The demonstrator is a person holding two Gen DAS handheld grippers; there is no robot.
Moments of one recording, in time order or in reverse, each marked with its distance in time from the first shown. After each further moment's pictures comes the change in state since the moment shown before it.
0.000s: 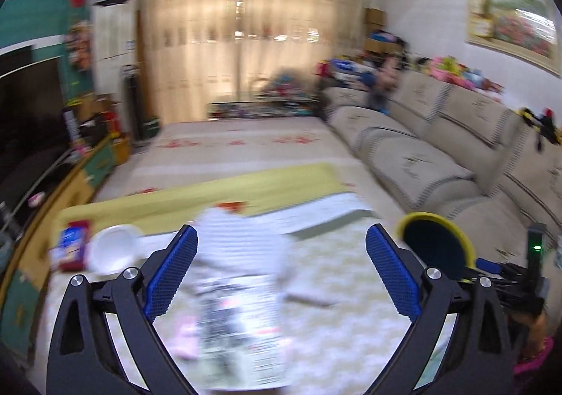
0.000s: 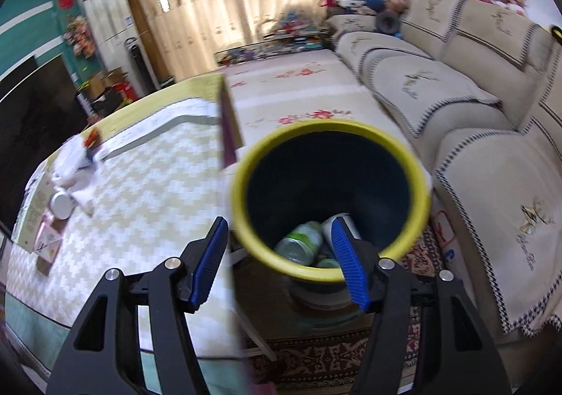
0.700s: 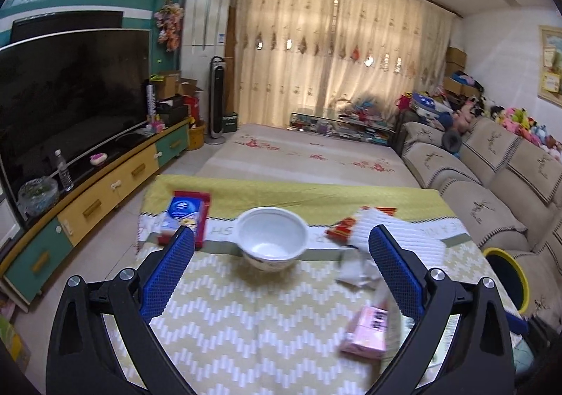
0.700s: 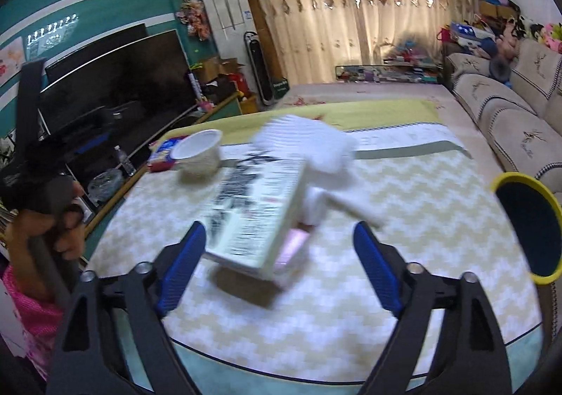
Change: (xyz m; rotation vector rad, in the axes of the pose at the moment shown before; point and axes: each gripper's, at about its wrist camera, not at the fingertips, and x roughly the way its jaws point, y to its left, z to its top) left arm -0.023 0.172 -0.050 -0.210 -0.072 0.226; right arm -0.031 0.281 -0.033 -0.214 -0.080 0.322
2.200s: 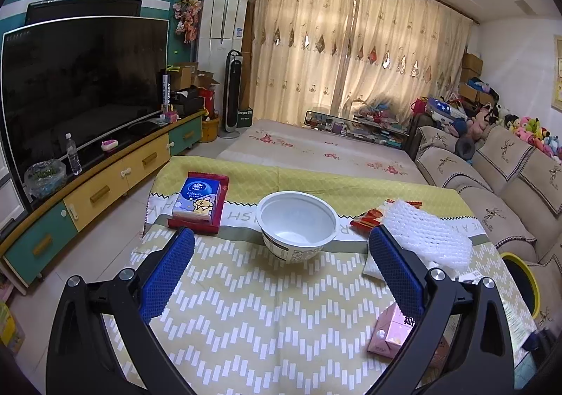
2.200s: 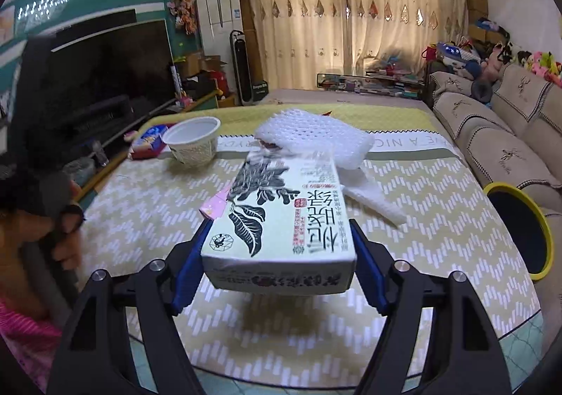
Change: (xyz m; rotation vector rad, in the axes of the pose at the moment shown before) left arm 0.026 0.005 -0.031 -0.043 -0.001 0.046; right arm 0.008 0.018 -0.010 -0.051 -0.029 -0.122
